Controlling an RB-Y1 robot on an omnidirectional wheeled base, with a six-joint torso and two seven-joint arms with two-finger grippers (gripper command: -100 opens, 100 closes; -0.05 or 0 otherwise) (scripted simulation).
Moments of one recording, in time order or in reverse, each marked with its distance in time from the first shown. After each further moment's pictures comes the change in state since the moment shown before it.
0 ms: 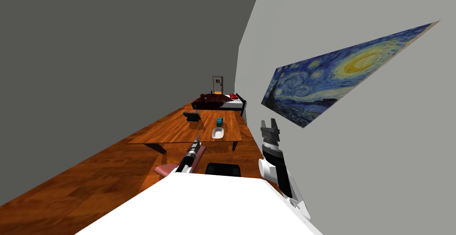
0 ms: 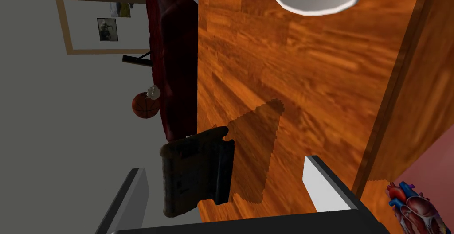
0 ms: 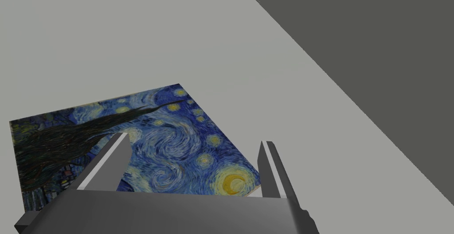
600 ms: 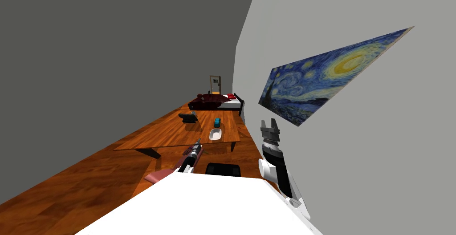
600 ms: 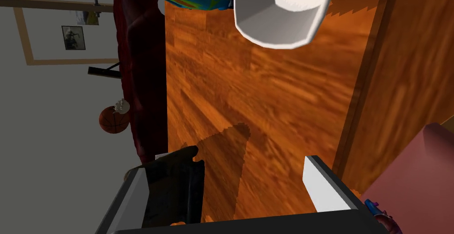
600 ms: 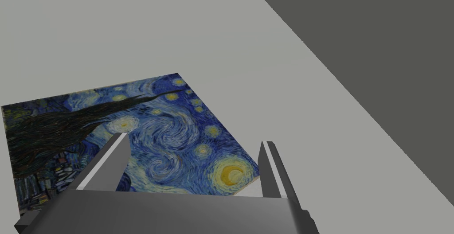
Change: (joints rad) left arm -0.070 -0.009 0.000 0.160 0.014 0.012 0.007; right arm 0.000 0.000 0.000 0.000 0.000 0.000 0.000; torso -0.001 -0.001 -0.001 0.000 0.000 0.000
